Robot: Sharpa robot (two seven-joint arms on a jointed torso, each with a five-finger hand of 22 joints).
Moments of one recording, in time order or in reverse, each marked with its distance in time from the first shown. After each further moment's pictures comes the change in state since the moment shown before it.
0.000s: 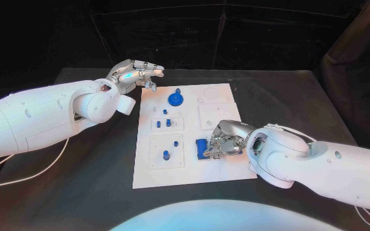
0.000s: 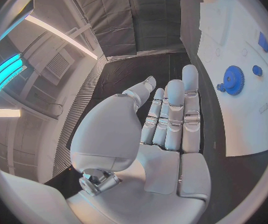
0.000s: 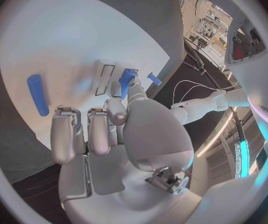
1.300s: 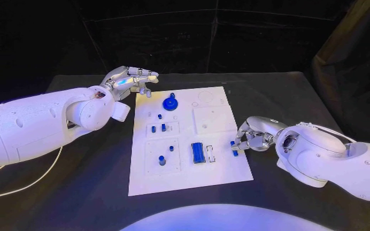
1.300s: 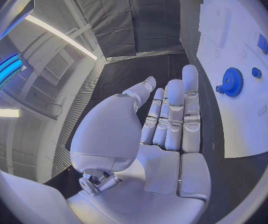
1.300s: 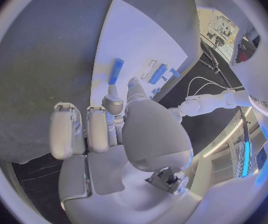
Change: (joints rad) left arm -0.001 -0.001 -0.004 -0.001 0.000 0.007 -0.005; left_hand 0.000 0.000 0.000 0.000 0.000 0.000 0.000 0.004 0.000 0.000 0.000 0.004 0.000 0.000 0.000 0.000 -0.005 0.000 0.000 0.000 0.000 -0.001; right arm 0.014 -0.226 0.000 0.027 -0.044 -0.022 0.031; right_hand -0.025 0.038 -0.084 0.035 0.154 -0.059 0.034 -0.093 -0.041 -0.052 0.030 -0.116 -0.083 0.000 0.018 -0.041 -0.048 0.000 -0.034 0.023 -0.036 0.000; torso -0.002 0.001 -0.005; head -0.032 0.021
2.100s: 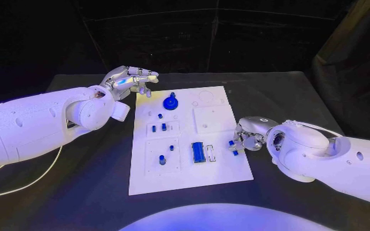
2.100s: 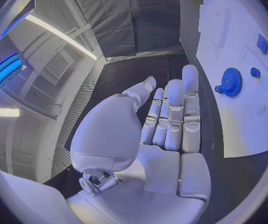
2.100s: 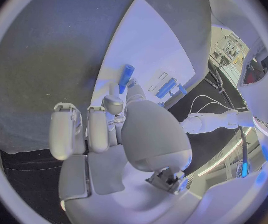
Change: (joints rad) left arm 0.000 -0.003 0.000 0.002 0.000 0.005 -0.003; left_hand 0.000 0.000 0.000 0.000 0.000 0.000 0.000 0.000 0.000 0.000 0.000 0.000 -0.001 0.000 0.000 0.000 0.000 0.000 0.000 0.000 0.000 0.000; right arm 0.001 0.080 0.002 -0.055 -0.135 0.112 -0.053; right_hand 0.007 0.018 -0.008 -0.003 0.012 0.012 -0.003 0.008 0.008 0.000 0.000 0.000 0.000 0.000 0.000 0.000 -0.001 0.000 0.002 -0.002 0.000 0.000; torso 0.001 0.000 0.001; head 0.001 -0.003
